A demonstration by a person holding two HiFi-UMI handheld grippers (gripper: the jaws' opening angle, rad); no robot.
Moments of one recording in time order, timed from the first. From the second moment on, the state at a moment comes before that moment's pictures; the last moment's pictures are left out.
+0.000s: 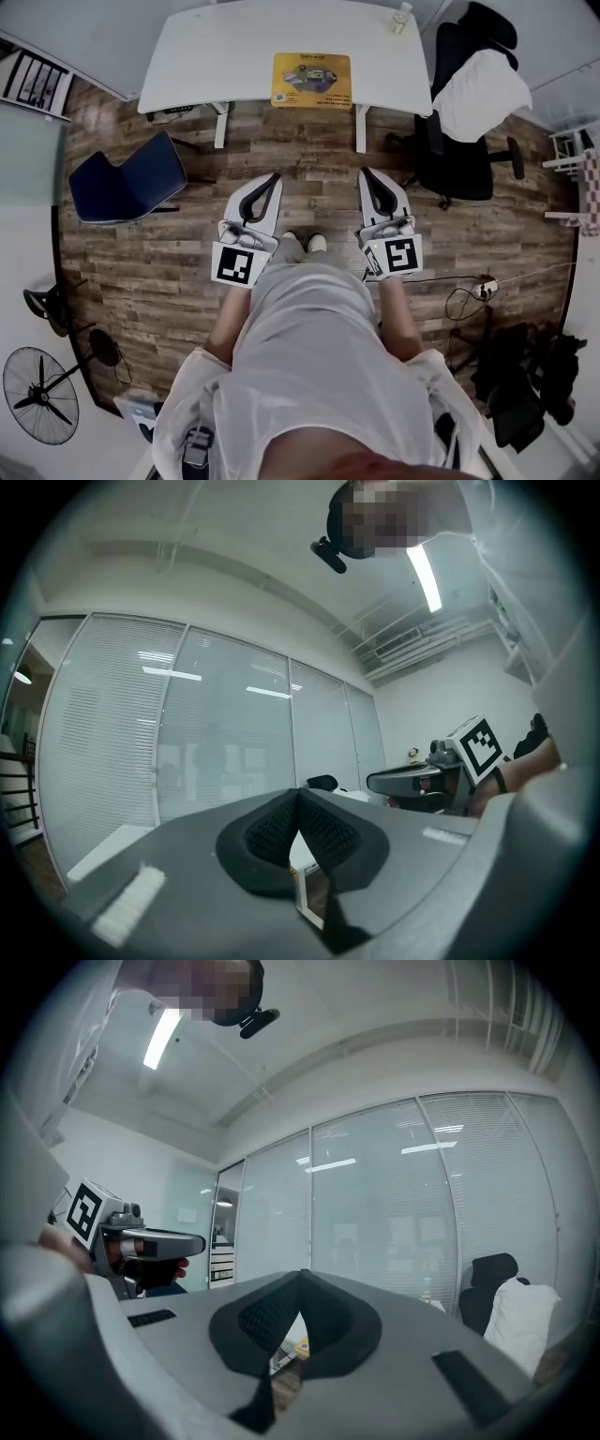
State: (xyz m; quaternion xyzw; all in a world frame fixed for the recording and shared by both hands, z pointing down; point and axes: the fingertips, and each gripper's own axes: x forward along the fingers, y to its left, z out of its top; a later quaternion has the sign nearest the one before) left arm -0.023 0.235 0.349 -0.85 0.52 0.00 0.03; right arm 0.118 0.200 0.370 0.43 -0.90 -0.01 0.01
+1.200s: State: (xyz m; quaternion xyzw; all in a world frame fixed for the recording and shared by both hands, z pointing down) left arm -0.101 -0.005 0.395 -0.88 0.48 0.01 -0.01; right arm 0.060 -0.019 0.440 0.48 -0.87 0.04 0.10
